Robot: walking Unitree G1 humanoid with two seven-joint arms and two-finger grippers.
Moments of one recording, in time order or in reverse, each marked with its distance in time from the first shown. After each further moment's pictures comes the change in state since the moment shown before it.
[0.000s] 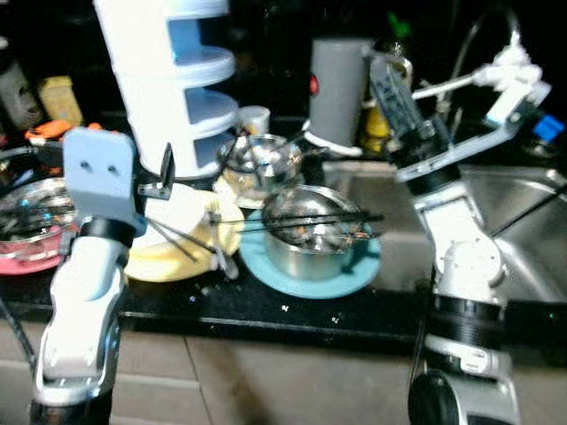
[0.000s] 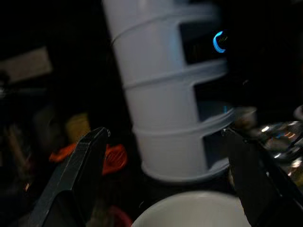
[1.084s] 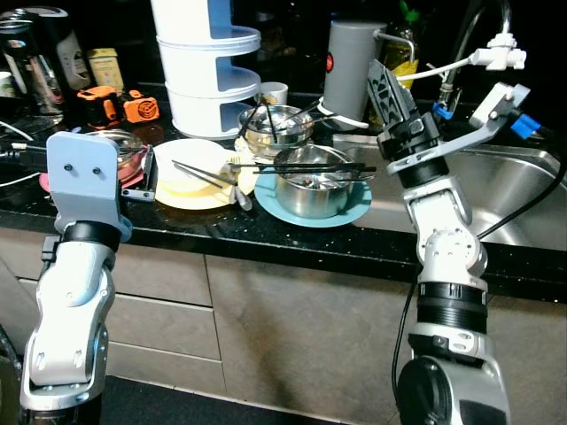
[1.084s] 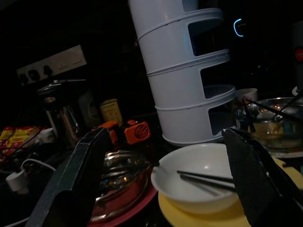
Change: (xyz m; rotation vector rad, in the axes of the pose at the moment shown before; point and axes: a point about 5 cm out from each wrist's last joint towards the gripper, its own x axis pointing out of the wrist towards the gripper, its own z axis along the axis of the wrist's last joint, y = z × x) left arm 0.001 0.009 0.003 0.053 0.002 0.037; right arm -0.004 -0.021 -0.003 -0.005 -0.095 -0.142
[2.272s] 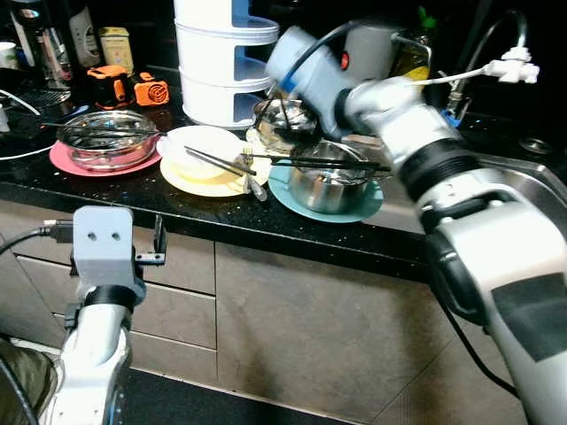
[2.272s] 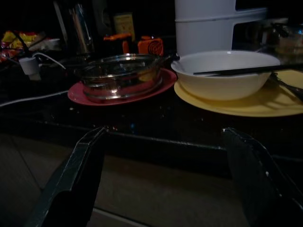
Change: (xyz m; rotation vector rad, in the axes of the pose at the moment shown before) left arm -0.051 -0.013 -0.047 -0.050 0.257 0.049; right arm 0.107 0.007 -0.016 -0.975 0.867 0.249
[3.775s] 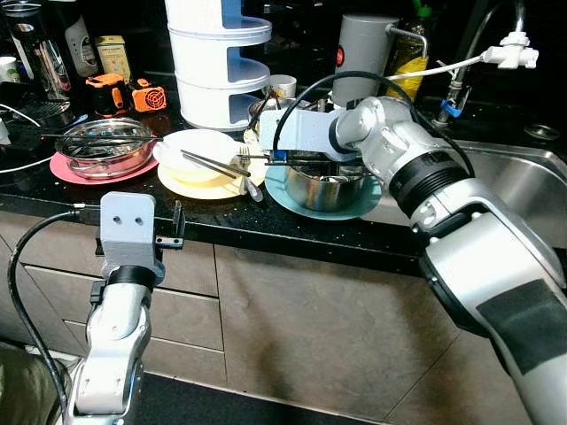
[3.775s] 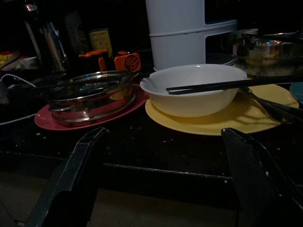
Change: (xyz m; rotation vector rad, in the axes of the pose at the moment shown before) left arm 0.019 -0.022 -0.008 -0.031 -0.039 -0.061; right arm 0.020 0.034 -0.038 -0.648 0.579 0.153
